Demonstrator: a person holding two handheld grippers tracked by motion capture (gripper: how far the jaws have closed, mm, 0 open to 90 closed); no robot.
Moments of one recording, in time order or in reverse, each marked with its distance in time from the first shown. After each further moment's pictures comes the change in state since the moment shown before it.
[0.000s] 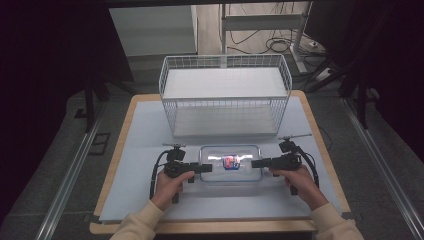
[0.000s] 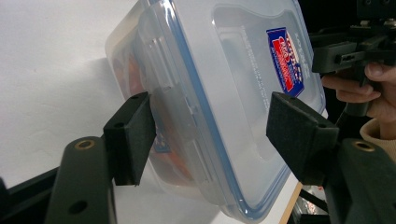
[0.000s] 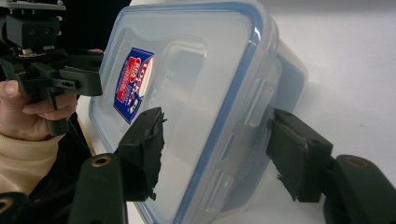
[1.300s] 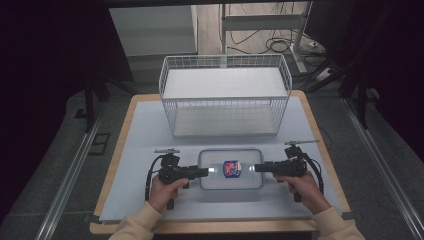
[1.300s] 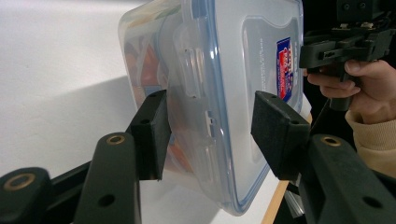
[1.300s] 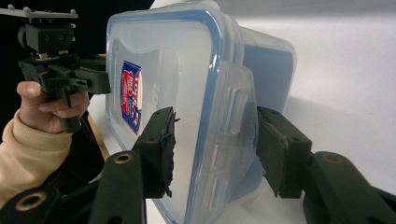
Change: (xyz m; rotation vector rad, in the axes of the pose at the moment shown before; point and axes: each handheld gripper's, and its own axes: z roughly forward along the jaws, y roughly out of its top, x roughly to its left) left arm -0.003 -0.017 -0.017 -0.056 -0.056 0.067; right arm 0.010 -0.019 -0.015 -0.068 0.031 -0.042
